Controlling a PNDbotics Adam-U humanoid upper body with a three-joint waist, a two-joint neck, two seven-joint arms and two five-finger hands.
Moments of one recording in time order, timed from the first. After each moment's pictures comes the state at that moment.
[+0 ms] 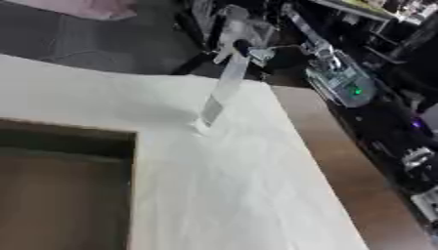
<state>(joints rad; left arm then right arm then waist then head) -0.05 0.26 0.23 -1.98 0.12 -0.21 -0.12 -0.51 -1.24 -0.18 -1.35 -0.37 -0.53 0.17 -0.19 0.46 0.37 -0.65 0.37</state>
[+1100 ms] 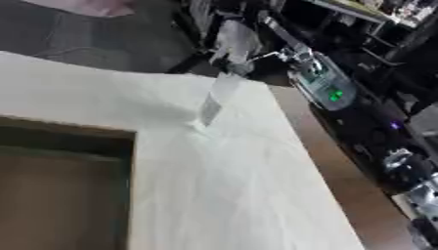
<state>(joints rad) -0.04 0.25 0.23 -1.98 0.10 -0.21 -0.13 -0.54 -1.20 -0.15 -1.39 -0.34 -0.51 0.23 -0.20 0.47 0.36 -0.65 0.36</state>
